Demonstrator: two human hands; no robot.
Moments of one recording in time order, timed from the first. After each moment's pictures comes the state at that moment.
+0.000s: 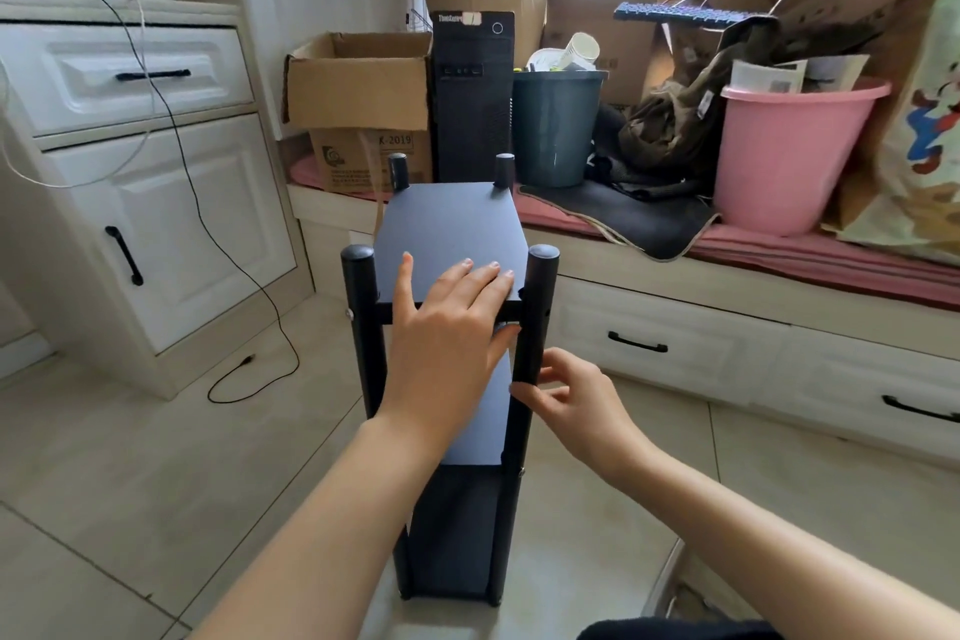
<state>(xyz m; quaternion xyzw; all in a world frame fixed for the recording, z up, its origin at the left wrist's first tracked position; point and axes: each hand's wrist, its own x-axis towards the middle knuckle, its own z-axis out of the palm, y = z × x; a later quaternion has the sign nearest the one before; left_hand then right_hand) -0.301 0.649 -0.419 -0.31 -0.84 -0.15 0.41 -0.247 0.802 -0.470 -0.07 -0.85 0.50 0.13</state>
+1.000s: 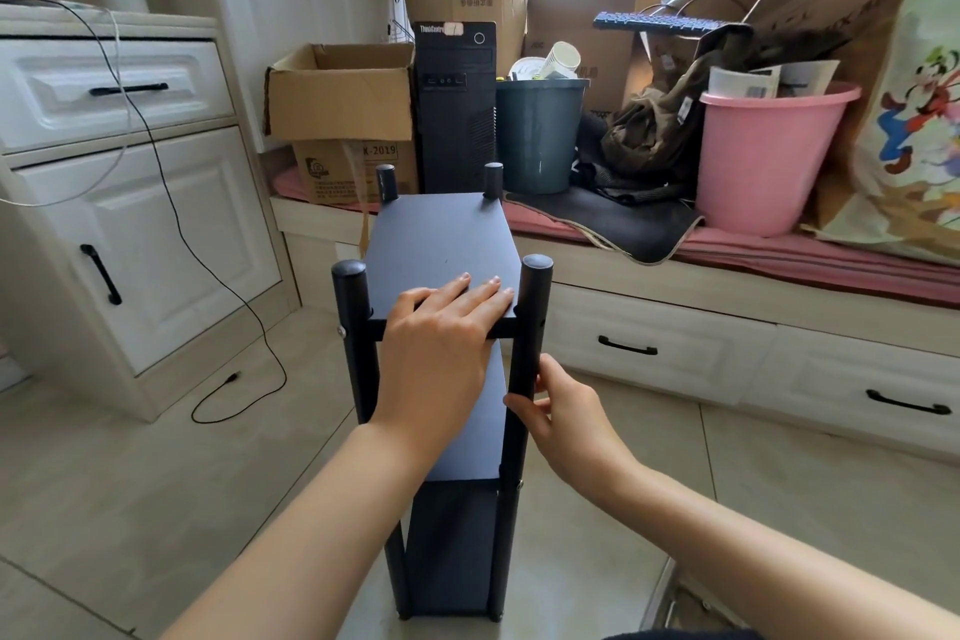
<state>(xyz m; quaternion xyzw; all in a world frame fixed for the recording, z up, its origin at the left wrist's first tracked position) -0.309 0.650 -0.418 -0.34 -0.83 -0.18 0.41 -0.246 0.793 -0.475 -0.05 -0.88 0.44 0.16</state>
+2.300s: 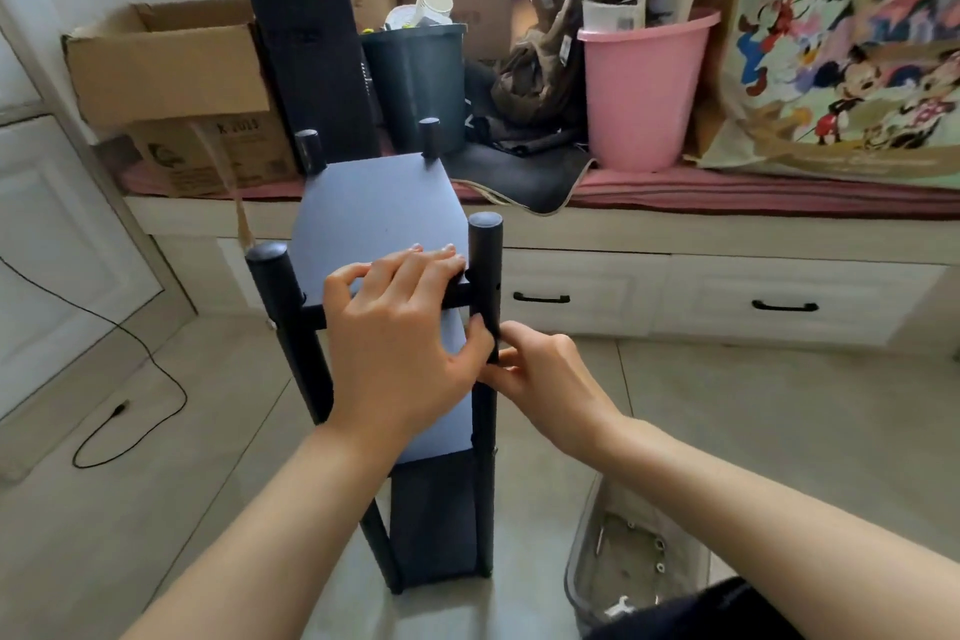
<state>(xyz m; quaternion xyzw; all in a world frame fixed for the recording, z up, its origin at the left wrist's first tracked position) -0.283 0.728 -0.424 -0.39 -0.81 -0.24 0.38 -0.212 0.872 -0.475 -0.07 -0.87 0.46 0.18</state>
